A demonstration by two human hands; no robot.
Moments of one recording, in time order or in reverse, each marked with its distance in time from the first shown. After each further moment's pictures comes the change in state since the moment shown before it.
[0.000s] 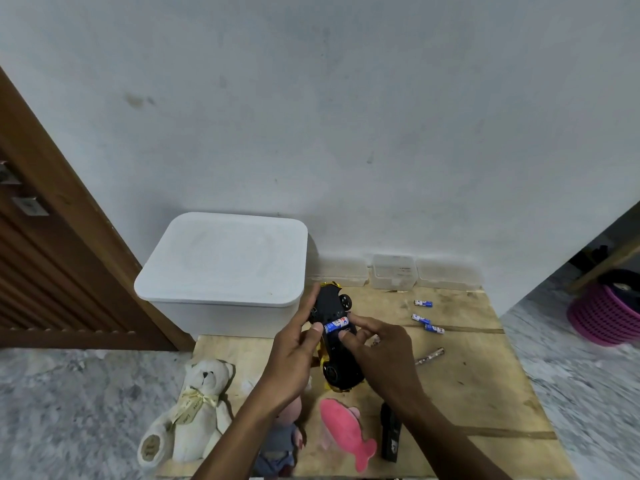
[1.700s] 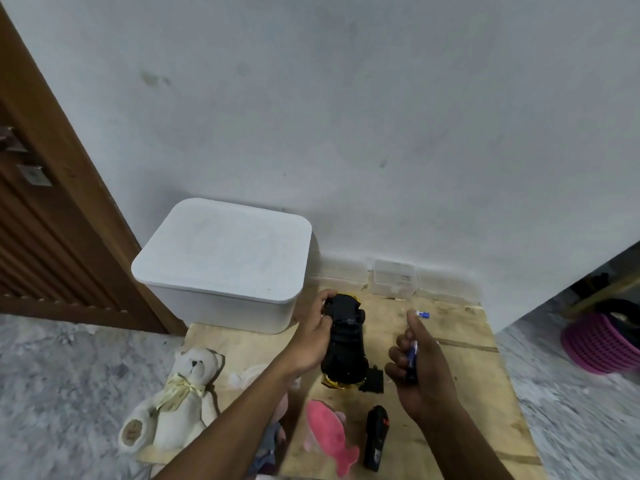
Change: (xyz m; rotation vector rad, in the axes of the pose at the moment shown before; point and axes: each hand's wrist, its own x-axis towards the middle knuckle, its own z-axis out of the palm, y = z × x) left_hand 0.058 -0.043 0.031 0.044 -0.066 -0.186; right_hand 0.013 0.002 -0.049 0.945 0.024 0.574
